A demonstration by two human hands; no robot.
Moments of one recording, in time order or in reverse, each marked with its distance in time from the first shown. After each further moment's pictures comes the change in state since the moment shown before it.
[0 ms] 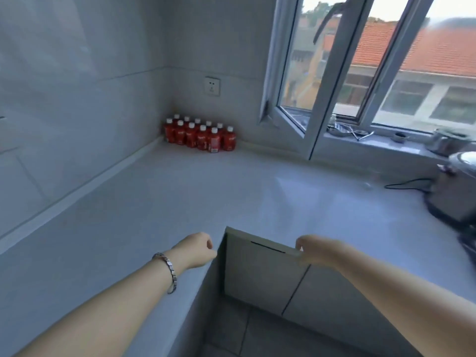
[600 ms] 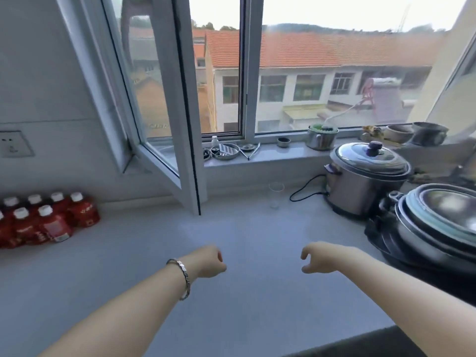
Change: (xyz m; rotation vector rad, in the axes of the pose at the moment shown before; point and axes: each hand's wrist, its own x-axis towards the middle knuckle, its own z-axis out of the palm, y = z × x) left_hand 0.282 0.329 0.018 0.357 -0.315 0.456; right_hand 0.101 0.296 -0.059 0.412 0.016 0.437
